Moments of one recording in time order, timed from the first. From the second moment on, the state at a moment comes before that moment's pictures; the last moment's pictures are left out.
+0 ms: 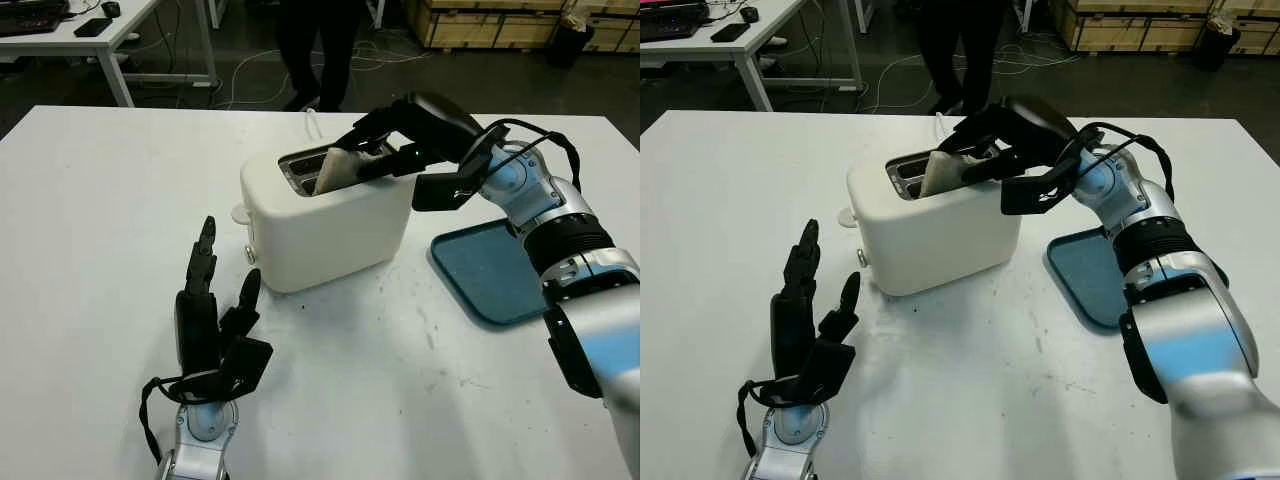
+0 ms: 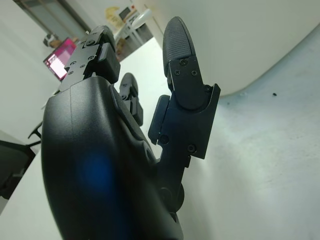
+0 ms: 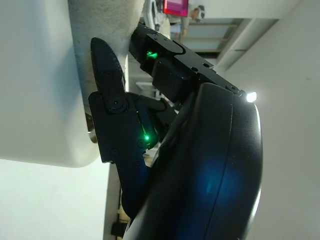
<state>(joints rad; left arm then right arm) 0.21 -0.05 -0.15 -0.14 0.38 -0.19 0.40 -1.07 -0.46 0.29 1.05 -0.47 -0.77 0.19</state>
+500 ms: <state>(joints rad) 0.21 -0.05 -0.16 -0.12 0.38 -0.19 0.42 -1.09 -0.46 0.29 1.07 -0.47 -0.77 0.20</state>
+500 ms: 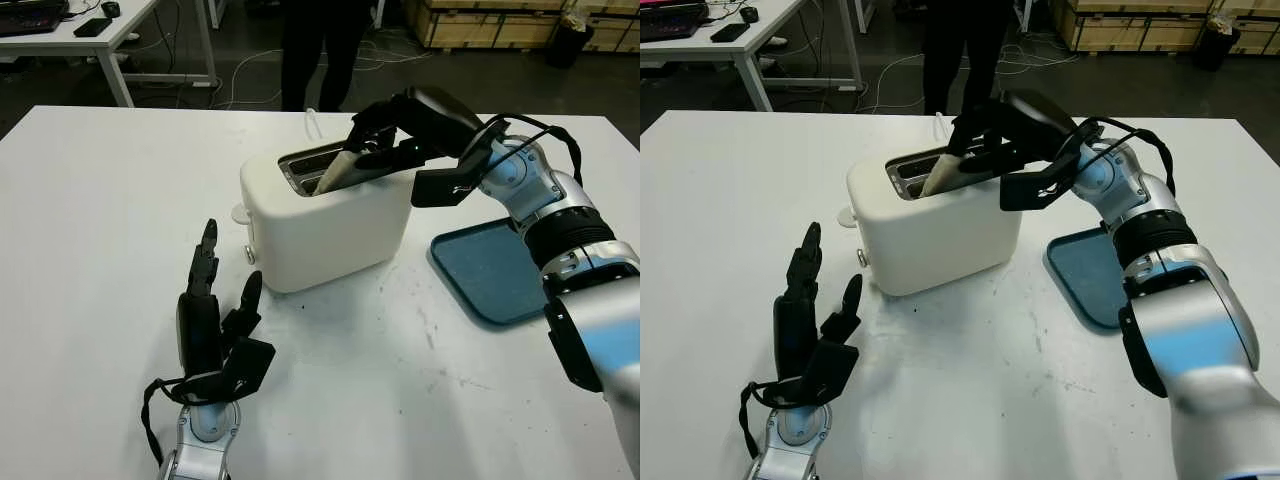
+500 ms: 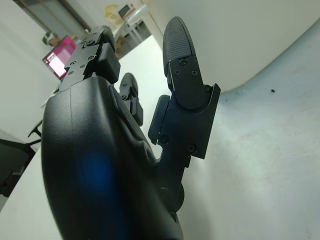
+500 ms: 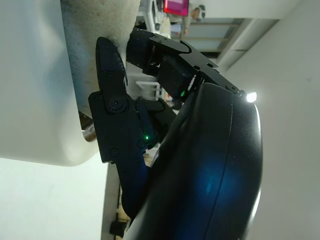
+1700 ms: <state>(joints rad) 0.21 -0.05 -0.20 -0.11 0.38 -0.19 0.47 -1.26 -0.51 0.47 1.06 -0.64 -0.86 0.23</state>
